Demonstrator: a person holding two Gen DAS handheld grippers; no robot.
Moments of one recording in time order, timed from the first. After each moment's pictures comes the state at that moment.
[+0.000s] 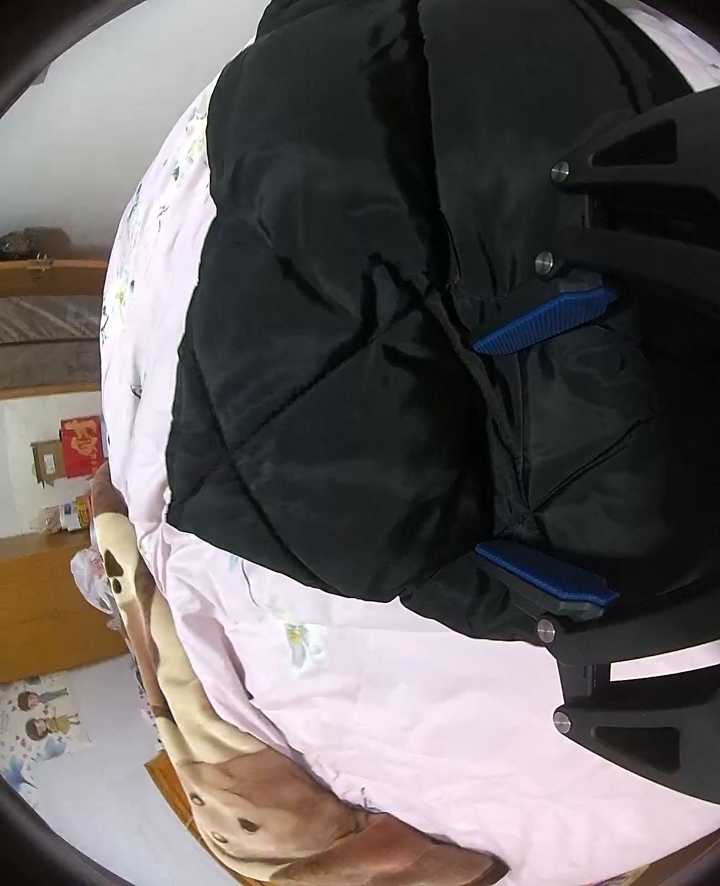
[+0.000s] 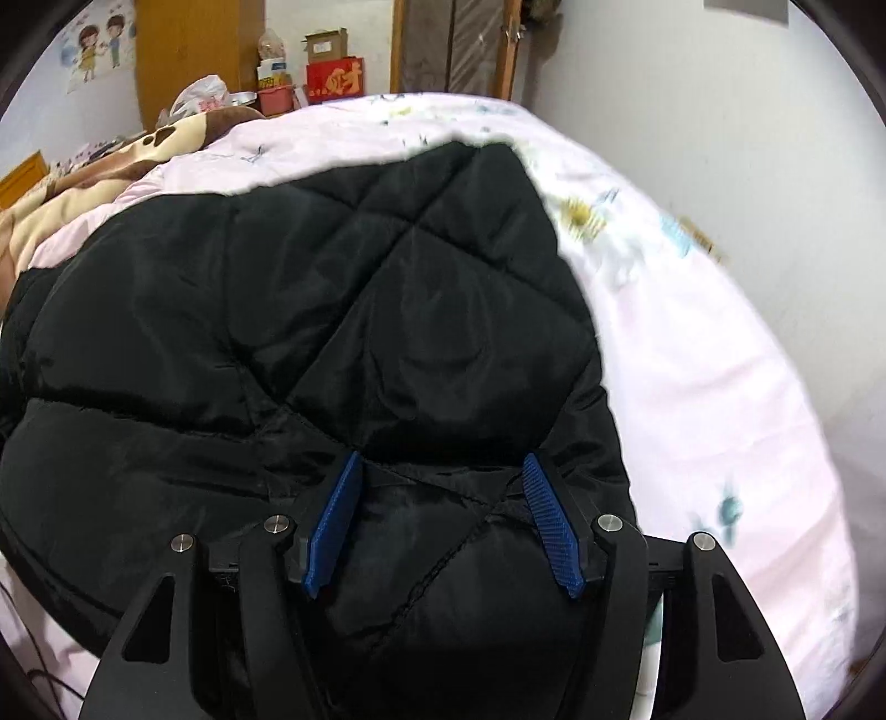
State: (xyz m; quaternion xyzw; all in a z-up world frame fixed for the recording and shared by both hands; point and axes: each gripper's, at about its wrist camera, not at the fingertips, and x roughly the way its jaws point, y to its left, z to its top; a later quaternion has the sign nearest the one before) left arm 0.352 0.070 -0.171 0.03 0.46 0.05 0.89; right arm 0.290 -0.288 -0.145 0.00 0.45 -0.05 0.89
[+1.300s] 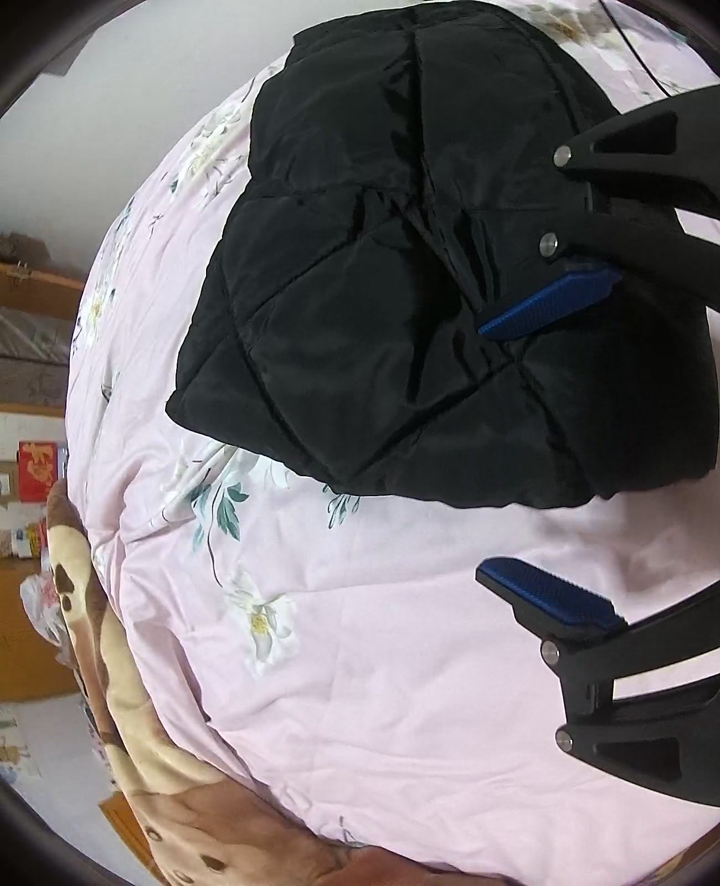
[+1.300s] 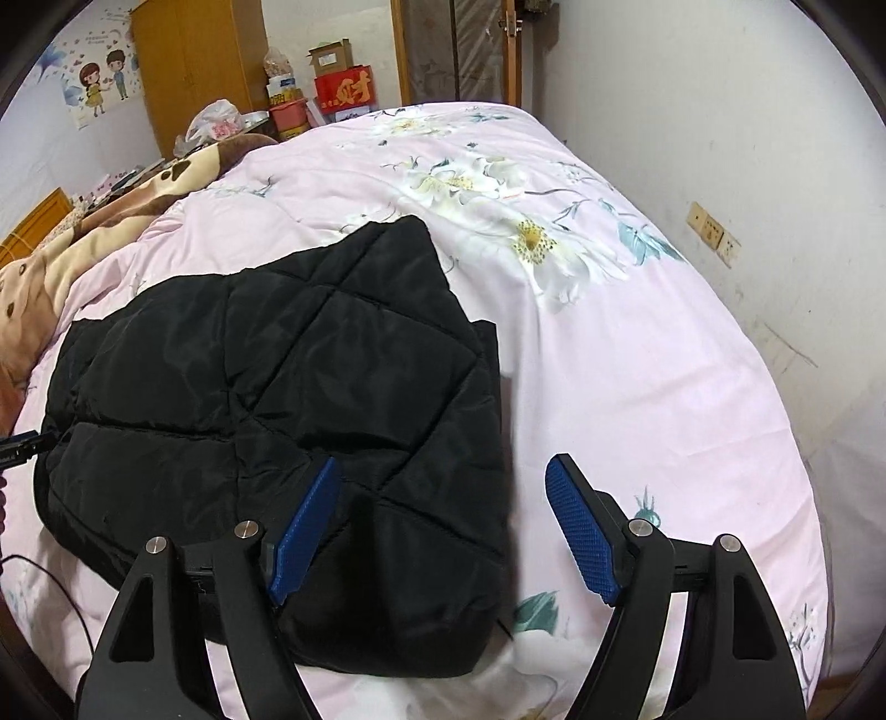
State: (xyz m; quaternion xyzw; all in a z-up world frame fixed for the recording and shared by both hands) left arm 0.373 0.157 -0.141 -0.01 0.52 -0.03 0.85; right arm 0.289 -0.343 -0.087 0.04 0.45 0.00 0.89
